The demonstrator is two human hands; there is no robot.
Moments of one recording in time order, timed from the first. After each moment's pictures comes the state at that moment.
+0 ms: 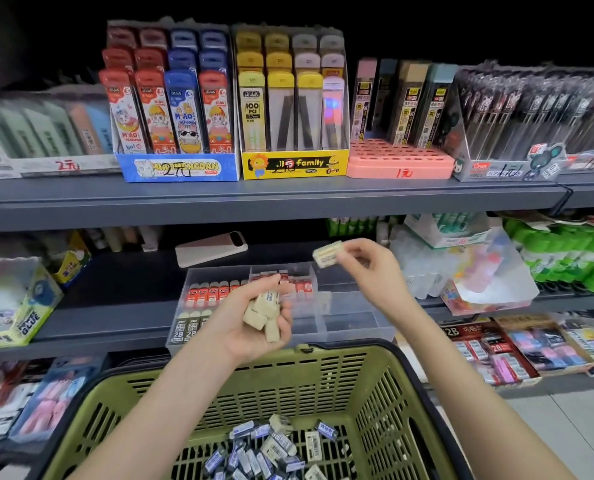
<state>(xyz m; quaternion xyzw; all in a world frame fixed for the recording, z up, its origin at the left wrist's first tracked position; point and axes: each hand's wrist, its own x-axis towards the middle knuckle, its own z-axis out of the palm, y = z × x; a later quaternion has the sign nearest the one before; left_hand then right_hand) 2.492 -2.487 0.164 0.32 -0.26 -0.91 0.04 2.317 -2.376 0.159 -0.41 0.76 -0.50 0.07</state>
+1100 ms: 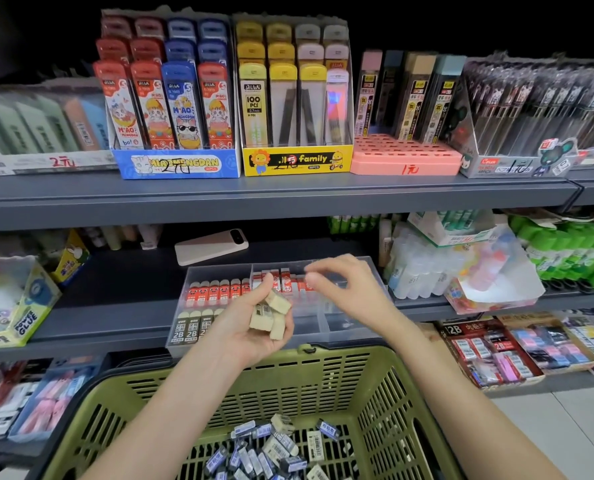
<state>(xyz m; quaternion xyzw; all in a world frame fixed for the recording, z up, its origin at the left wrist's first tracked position) 2.488 -2.485 0.157 0.38 -0.20 -0.90 0.10 2.335 -2.388 0.144 -0.52 0.75 -0.40 0.05</state>
